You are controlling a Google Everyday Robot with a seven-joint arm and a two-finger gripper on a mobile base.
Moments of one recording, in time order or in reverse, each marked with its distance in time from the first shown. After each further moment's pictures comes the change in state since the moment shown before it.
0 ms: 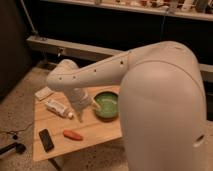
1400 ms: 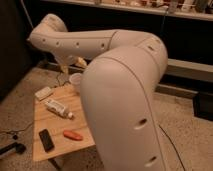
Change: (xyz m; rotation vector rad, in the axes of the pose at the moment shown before) arm -0.197 0.031 -0.171 -0.035 -0.443 0.196
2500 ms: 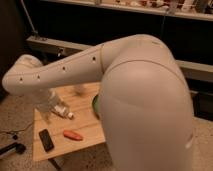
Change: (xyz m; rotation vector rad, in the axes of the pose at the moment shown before) arm 0.240 0.062 -0.003 -0.153 0.308 -0.536
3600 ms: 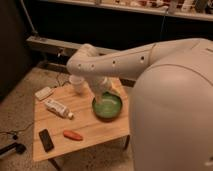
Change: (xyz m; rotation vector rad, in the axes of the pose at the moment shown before) arm 0.046 -0.243 0.011 0.249 0.049 0.601
